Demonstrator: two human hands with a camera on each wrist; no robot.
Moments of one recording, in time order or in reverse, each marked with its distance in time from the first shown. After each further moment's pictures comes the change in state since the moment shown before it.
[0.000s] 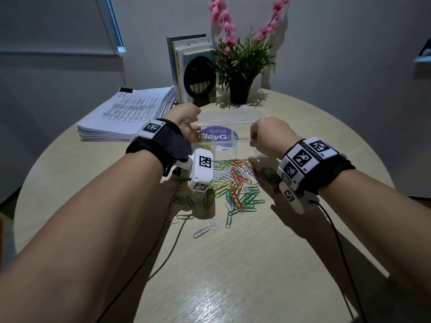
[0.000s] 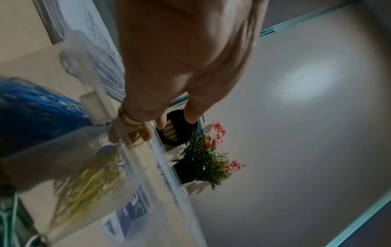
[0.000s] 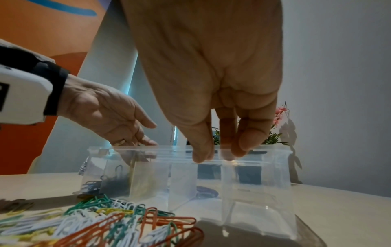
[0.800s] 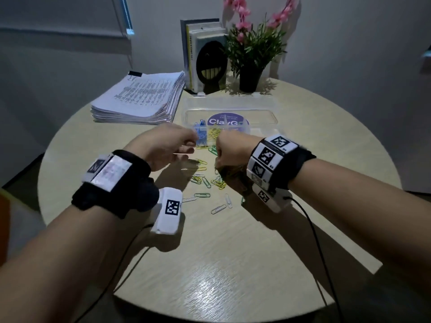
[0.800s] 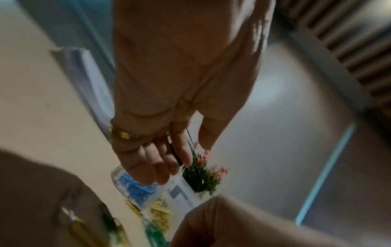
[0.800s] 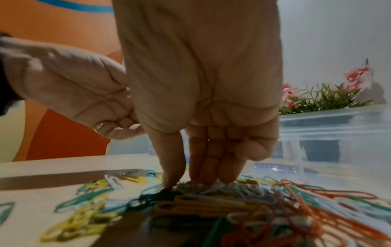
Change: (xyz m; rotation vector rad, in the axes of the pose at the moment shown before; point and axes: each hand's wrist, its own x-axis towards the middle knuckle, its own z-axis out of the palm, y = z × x) left_hand -0.079 -0.068 -0.075 0.287 -0.135 0.160; right_hand -0.028 -0.101 0.025 -0.103 -0.332 -0.306
